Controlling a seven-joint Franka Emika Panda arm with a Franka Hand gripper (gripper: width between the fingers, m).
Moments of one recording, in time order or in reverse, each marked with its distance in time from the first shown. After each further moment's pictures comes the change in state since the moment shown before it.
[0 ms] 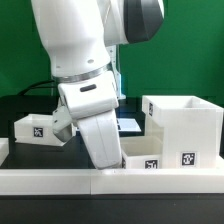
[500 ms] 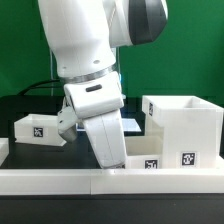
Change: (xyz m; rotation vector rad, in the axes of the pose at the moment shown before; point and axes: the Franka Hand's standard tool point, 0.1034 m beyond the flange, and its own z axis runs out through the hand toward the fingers) arm 0.006 -0.002 0.004 -0.011 0.000 0.000
